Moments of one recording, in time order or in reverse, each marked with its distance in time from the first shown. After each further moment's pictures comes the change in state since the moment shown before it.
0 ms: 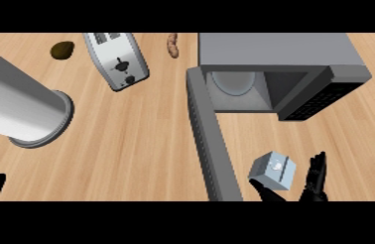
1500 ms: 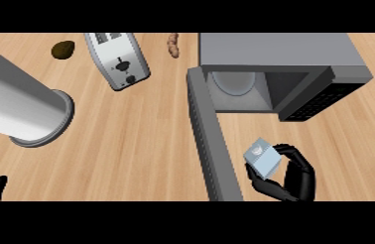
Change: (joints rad) left arm 0.015 0.008 0.007 0.011 0.038 -0.014 -0.002; right arm -0.187 -0.012 -0.025 0.123 -0.054 0.319 -0.186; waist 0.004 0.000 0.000
